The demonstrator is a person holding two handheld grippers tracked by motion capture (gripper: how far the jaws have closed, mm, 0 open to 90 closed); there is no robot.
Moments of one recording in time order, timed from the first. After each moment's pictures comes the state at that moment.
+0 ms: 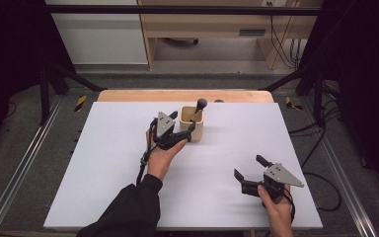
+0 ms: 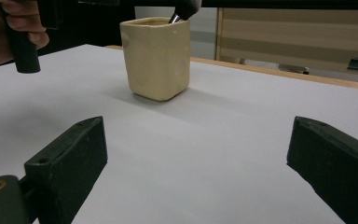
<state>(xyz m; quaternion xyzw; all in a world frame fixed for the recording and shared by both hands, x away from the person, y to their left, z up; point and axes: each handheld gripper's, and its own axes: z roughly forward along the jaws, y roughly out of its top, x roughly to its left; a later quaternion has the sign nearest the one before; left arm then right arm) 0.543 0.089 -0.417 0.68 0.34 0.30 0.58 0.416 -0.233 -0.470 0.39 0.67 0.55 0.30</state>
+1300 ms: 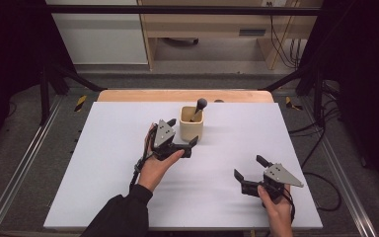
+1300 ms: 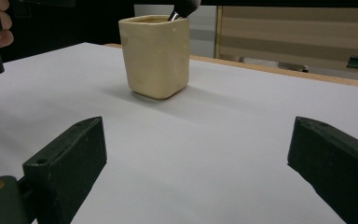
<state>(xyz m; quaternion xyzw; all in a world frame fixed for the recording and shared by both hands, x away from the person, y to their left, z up) 0.512 0.094 -0.411 0.72 0.28 0.28 0.58 0.417 -0.233 -0.470 0.39 0.67 0.55 0.30</state>
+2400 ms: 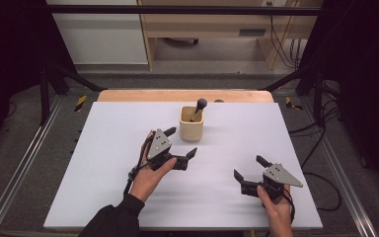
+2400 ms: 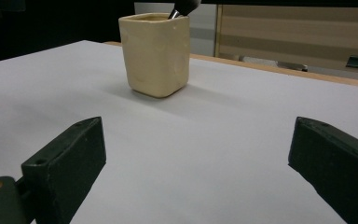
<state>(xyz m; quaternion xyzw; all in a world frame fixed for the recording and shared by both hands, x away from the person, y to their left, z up) 0.485 0.105 -0.414 0.73 0.24 0.25 0.59 0.416 -0.233 -0.471 0.39 0.68 0.55 0.30</state>
